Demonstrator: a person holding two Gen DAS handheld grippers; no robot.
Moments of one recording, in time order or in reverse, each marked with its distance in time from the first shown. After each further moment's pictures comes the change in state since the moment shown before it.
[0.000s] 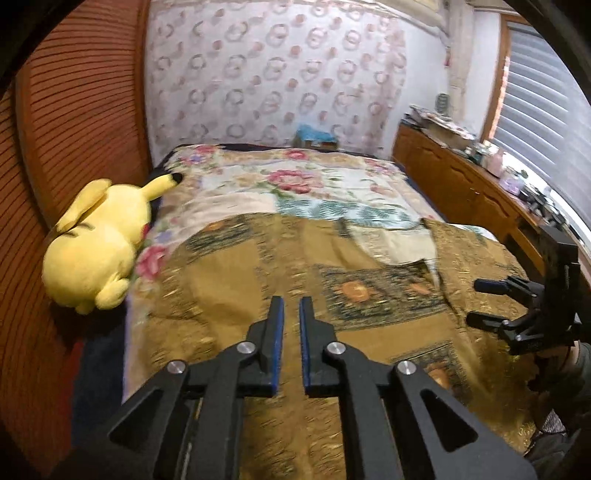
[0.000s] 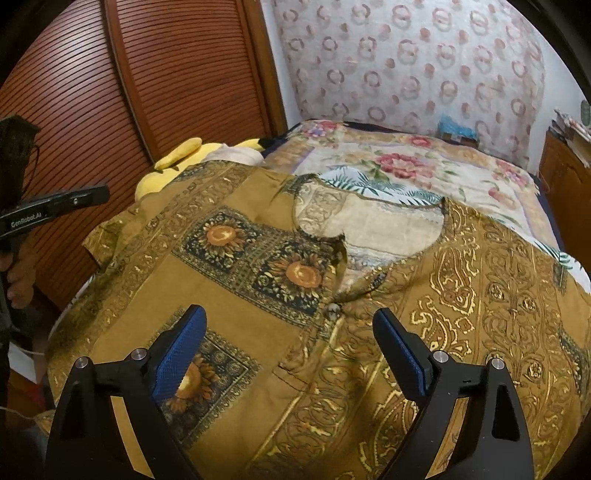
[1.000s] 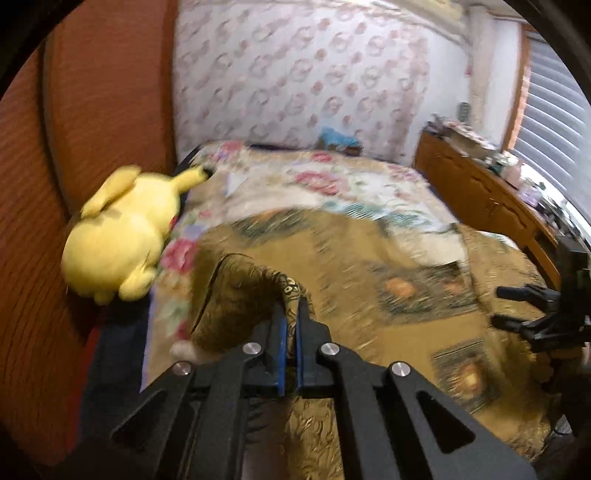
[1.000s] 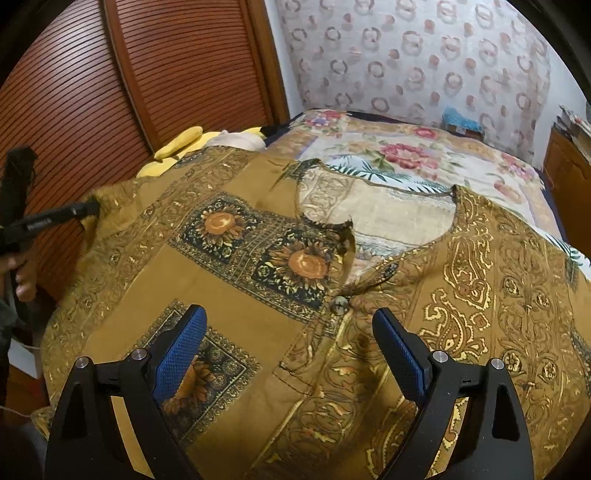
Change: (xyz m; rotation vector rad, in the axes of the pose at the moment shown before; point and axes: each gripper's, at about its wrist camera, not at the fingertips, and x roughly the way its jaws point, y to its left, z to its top) left arm 0.002 0.017 -0.005 -0.007 -0.033 0.027; right arm 0.015 0.001 -0.004 -0.007 0.026 0.006
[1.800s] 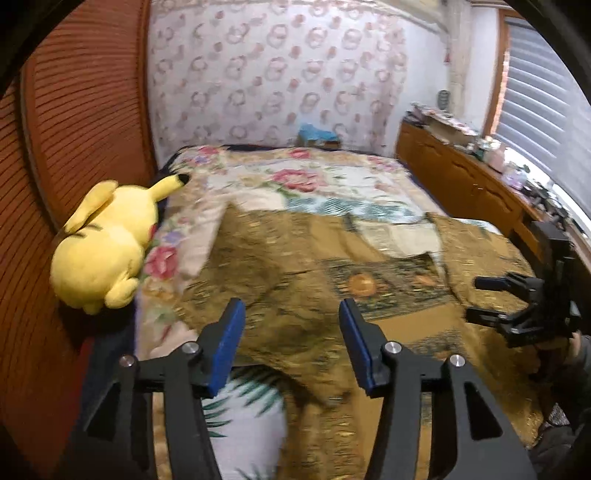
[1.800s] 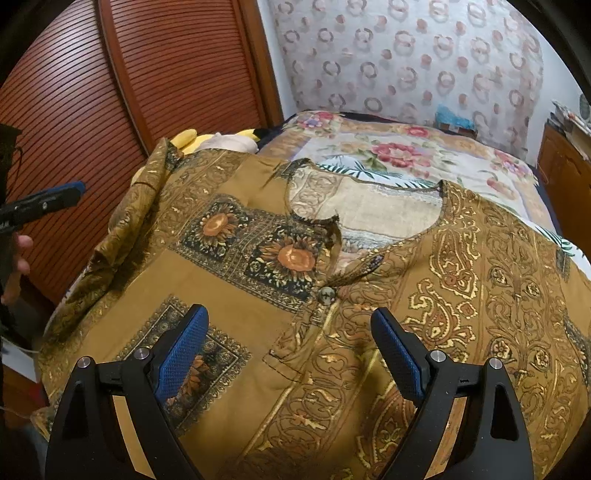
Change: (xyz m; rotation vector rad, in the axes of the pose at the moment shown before) left arm 0.000 -0.013 0.001 0.025 0.038 -0.004; right arm -0.007 -0.001 -0.003 0.008 -0.001 -0.010
